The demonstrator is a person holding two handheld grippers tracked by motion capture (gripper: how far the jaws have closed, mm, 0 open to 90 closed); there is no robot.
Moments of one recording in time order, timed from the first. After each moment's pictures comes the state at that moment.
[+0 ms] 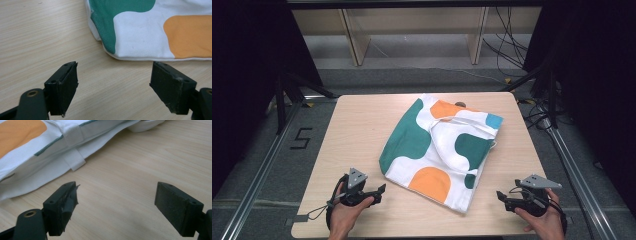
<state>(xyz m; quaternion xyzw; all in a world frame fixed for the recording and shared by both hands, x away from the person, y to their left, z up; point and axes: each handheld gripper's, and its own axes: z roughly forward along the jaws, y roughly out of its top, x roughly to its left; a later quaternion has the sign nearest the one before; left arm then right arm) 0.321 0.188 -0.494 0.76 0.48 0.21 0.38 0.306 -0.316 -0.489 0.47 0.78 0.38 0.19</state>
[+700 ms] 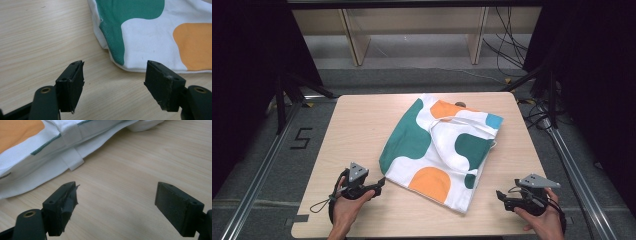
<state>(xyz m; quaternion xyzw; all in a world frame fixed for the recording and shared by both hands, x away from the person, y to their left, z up) 0.340 0.187 -0.497 0.75 0.49 0.22 0.39 0.308 -0.316 -0.490 0.46 0.78 0.37 0.20</state>
